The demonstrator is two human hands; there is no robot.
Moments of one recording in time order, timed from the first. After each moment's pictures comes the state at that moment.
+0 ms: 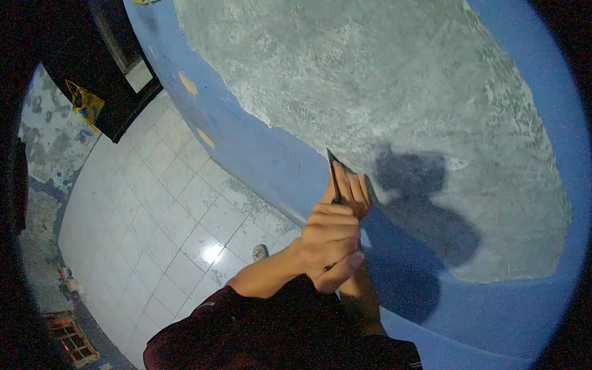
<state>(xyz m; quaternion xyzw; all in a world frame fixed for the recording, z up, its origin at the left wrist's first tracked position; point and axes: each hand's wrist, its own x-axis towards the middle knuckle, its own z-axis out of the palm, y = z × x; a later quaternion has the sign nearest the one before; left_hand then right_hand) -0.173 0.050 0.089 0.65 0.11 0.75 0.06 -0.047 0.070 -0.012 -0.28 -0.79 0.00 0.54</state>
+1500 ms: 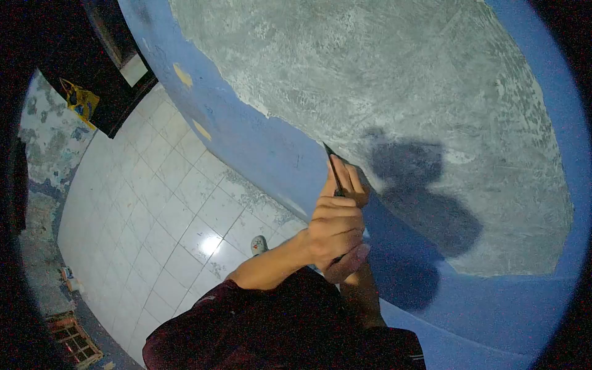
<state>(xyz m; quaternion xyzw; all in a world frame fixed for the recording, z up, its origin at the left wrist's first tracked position) -0.159 0.045 0.077 0.62 0.10 0.78 0.04 -0.033 0.055 -0.022 -0.28 -0.80 0.05 0.53</state>
